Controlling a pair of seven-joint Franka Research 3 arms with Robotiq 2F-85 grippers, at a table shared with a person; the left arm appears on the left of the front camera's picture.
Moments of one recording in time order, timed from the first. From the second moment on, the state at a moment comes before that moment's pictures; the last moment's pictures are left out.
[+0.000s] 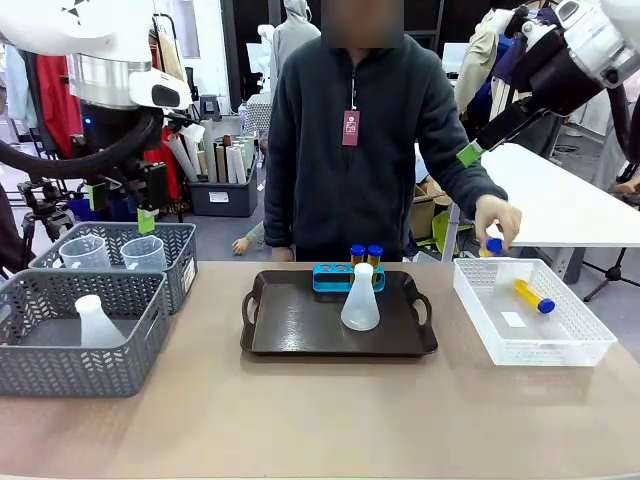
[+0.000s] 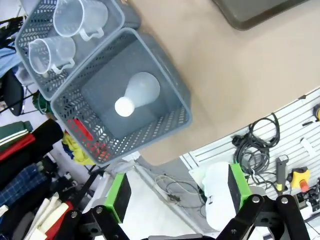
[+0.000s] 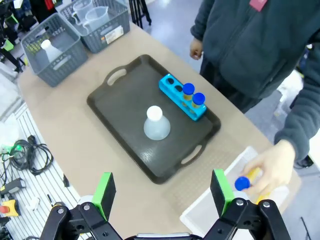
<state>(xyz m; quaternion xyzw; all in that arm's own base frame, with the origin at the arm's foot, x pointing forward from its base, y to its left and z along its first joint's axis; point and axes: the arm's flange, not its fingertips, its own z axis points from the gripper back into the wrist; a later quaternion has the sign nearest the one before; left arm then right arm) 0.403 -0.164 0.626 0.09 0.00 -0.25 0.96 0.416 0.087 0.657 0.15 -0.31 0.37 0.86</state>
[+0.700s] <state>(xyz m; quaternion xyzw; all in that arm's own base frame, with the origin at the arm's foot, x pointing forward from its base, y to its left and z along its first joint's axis) 0.474 -0.076 0.603 0.05 -0.03 -0.15 0.99 0.416 0.086 0.657 0.15 -0.31 0.37 0.86</state>
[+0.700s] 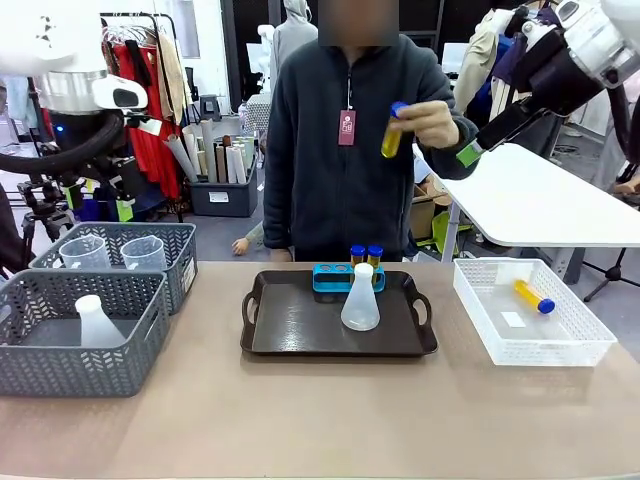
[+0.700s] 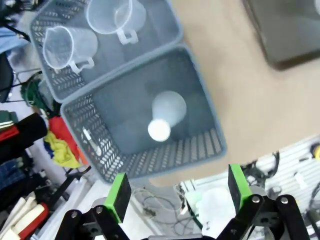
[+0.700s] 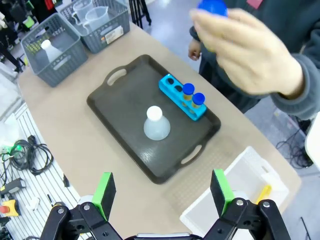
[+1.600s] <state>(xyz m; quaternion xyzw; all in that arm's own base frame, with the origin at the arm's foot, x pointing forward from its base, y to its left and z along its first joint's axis) 0.571 -0.016 0.514 0.02 -0.10 -0.04 0.99 0.416 0.086 0.657 0.15 -0.31 0.37 0.86</state>
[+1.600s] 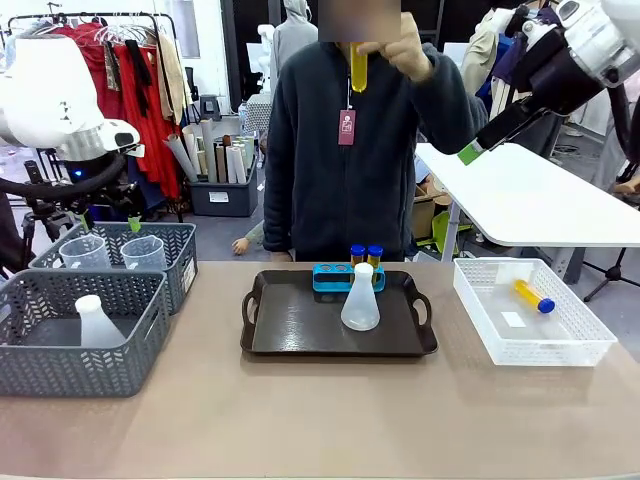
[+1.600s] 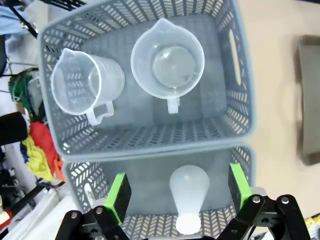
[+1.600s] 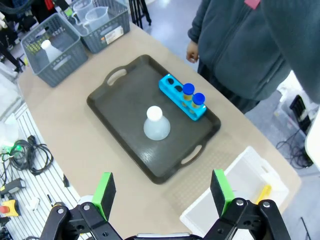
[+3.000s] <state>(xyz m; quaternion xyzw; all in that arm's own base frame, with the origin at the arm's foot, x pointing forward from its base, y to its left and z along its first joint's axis) 0.609 -0.010 0.465 0.03 -0.10 -0.08 0.99 0.416 0.086 0.657 0.15 -0.31 0.37 0.86</state>
